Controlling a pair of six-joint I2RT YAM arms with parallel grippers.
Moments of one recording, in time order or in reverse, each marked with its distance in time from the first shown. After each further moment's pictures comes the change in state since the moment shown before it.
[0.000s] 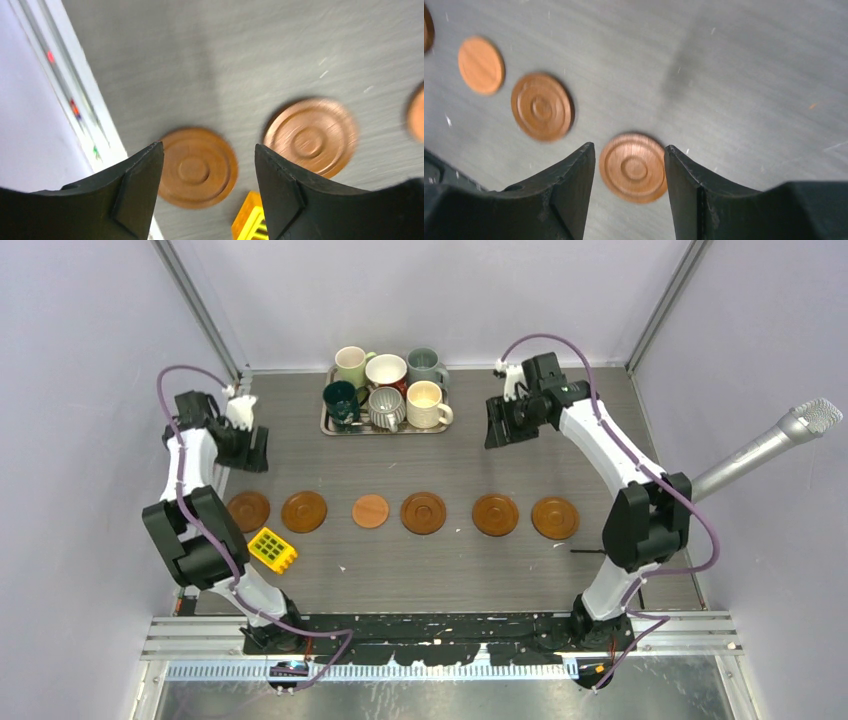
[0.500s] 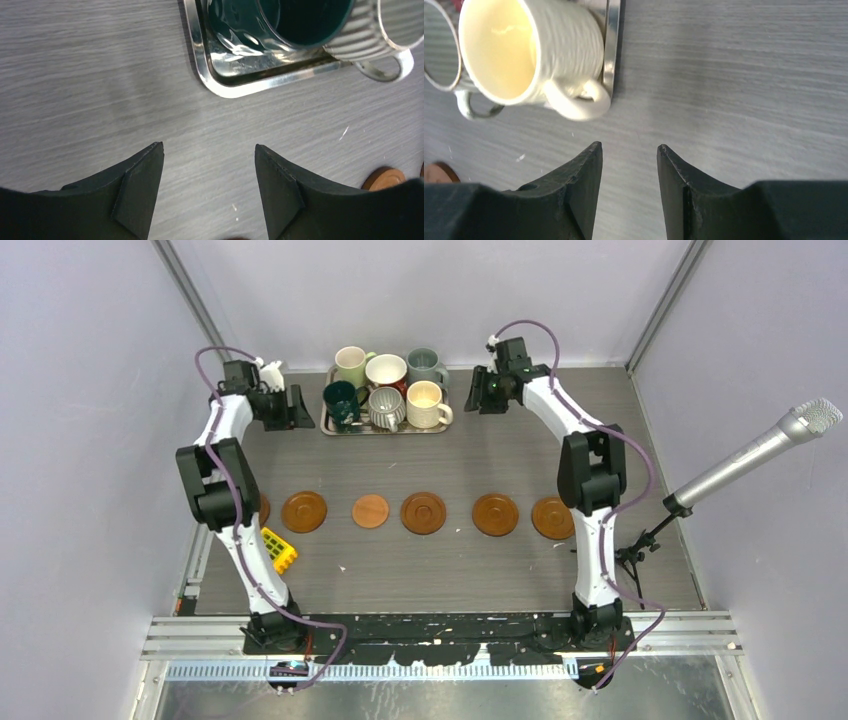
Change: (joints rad) left arm -0.192 0.401 0.404 0.161 0.224 -0.465; right arm 0.000 0.520 0.450 0.233 0.114 0.346
